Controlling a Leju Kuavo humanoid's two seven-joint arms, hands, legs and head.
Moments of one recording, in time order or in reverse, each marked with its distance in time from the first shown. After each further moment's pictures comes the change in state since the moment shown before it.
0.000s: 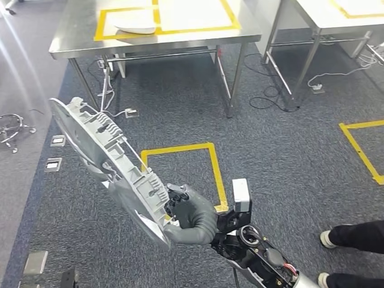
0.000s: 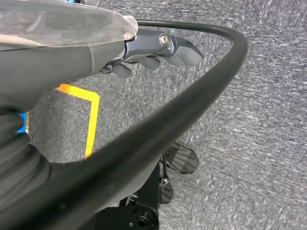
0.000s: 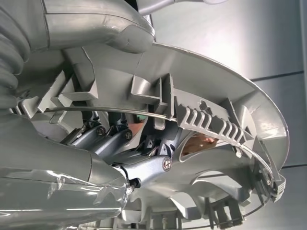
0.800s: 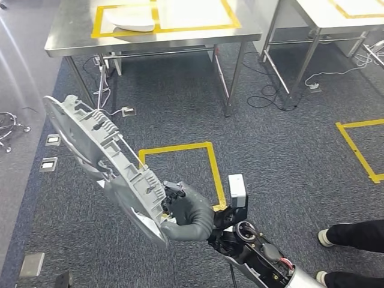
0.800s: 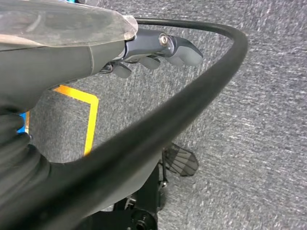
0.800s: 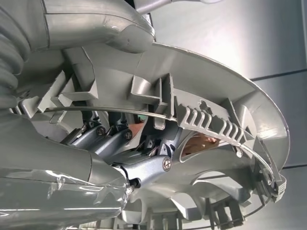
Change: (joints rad) left arm 0.003 0.004 -0.001 0.000 0.004 0.001 -0.004; right arm -0.009 0.000 -0.002 0.010 -0.014 0.006 -0.003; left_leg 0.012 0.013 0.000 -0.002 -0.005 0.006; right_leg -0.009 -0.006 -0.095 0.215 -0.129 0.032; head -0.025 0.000
